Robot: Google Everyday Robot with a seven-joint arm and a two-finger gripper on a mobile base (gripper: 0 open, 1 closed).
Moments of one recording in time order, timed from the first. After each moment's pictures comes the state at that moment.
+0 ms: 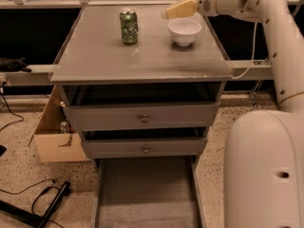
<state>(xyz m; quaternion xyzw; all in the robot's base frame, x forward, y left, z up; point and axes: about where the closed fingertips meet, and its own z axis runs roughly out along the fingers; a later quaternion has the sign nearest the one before) 0.835 -0.087 0.990 -0.40 0.66 0.24 0.58</state>
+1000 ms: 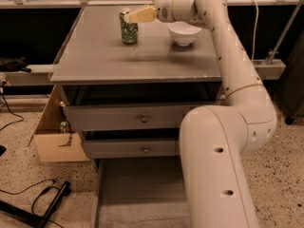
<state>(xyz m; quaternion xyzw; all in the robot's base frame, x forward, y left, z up) 0.883 0.038 0.954 -0.40 0.64 0.31 0.57</state>
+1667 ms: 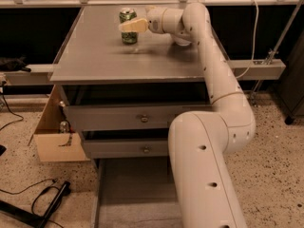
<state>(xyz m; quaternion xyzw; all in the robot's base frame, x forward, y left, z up) 0.918 0.063 0.903 -0.38 0.64 0.31 0.59</state>
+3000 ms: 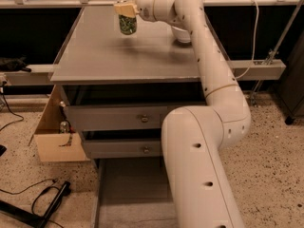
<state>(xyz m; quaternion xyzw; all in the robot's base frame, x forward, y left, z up) 0.911 0.095 0.955 -0.41 0.61 0.29 0.62</state>
